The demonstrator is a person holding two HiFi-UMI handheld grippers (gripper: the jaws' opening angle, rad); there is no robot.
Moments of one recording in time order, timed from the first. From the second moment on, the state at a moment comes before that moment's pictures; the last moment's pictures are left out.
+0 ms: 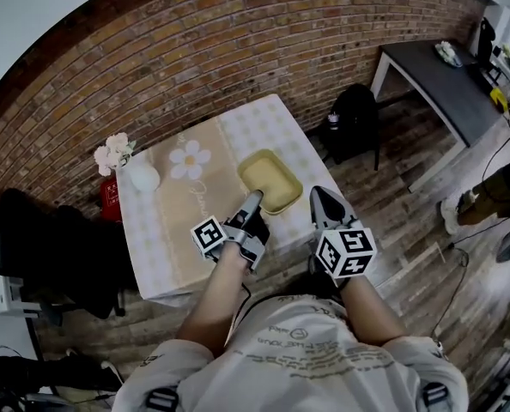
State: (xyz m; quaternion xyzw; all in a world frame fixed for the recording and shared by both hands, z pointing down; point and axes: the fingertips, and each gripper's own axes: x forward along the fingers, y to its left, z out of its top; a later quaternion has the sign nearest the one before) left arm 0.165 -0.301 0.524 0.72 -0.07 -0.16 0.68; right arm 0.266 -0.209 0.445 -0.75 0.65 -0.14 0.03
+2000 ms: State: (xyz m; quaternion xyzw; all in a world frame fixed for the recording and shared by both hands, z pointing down) left arm 0.210 -0.413 0.686 0.66 -0.34 -0.17 0.65; right arm 0.364 -0.344 0.545 -0.57 0.77 -0.26 -0.05
